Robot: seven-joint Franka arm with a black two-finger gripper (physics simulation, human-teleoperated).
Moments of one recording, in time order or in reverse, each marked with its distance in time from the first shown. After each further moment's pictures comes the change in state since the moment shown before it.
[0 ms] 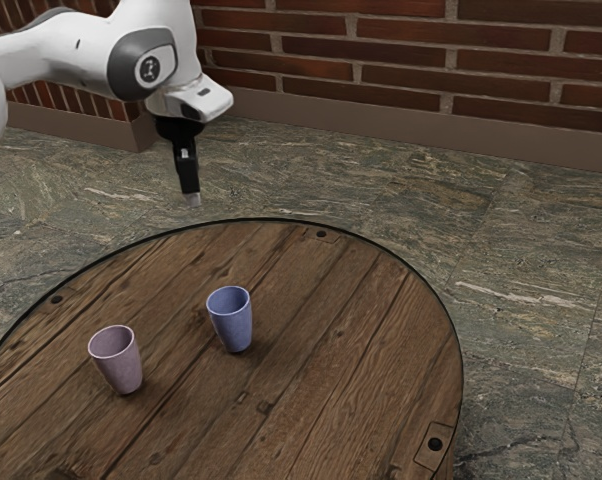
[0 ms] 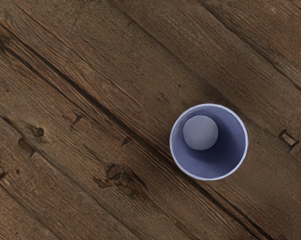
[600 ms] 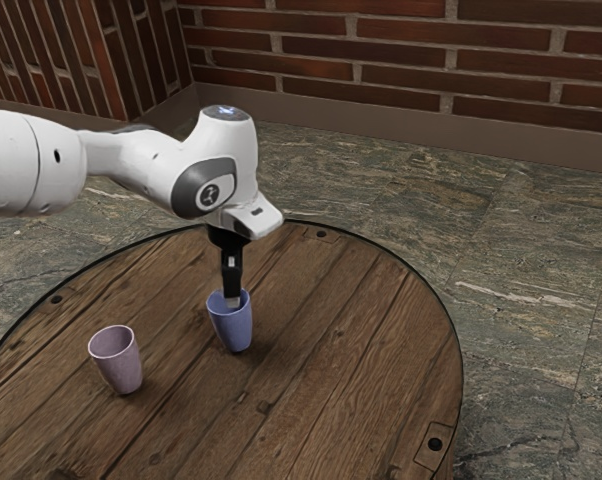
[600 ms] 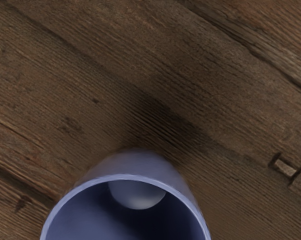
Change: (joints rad) arm -0.063 0.117 -0.042 -0.284 0.043 0.295 -0.029
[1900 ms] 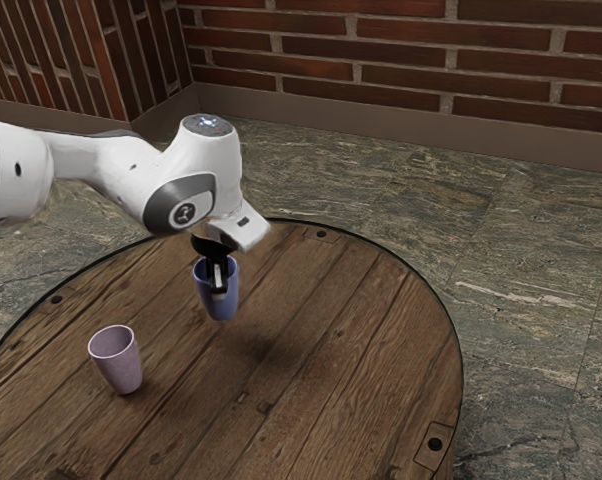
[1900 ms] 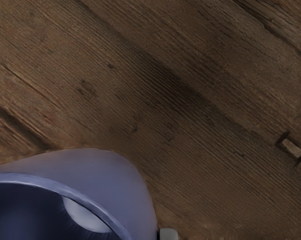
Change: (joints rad) arm 0.002 -0.168 -0.010 -0.186 0.108 0.084 -0.160
